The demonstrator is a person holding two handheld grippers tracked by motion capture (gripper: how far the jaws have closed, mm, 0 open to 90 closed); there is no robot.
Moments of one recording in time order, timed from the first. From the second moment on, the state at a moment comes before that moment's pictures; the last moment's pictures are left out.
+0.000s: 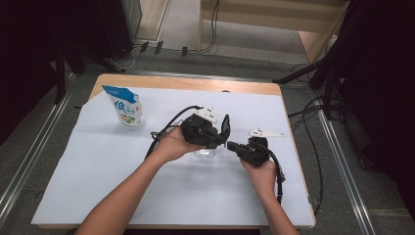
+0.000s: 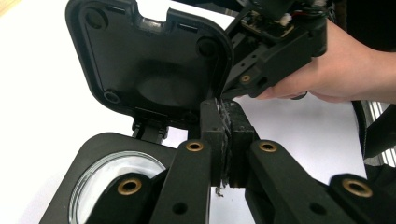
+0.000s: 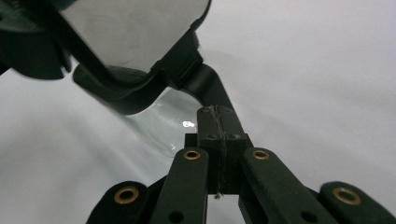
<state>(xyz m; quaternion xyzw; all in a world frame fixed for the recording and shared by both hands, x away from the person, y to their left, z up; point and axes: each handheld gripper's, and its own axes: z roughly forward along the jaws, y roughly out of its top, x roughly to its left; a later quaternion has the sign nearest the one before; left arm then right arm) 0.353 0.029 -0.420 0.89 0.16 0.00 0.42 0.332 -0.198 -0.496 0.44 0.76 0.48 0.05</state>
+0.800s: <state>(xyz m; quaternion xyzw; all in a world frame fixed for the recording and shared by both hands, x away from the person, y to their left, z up) 0.371 0.021 -0.416 0.89 0.19 0.00 0.41 0.342 -0.192 -0.496 0.44 0.76 0.48 0.07</state>
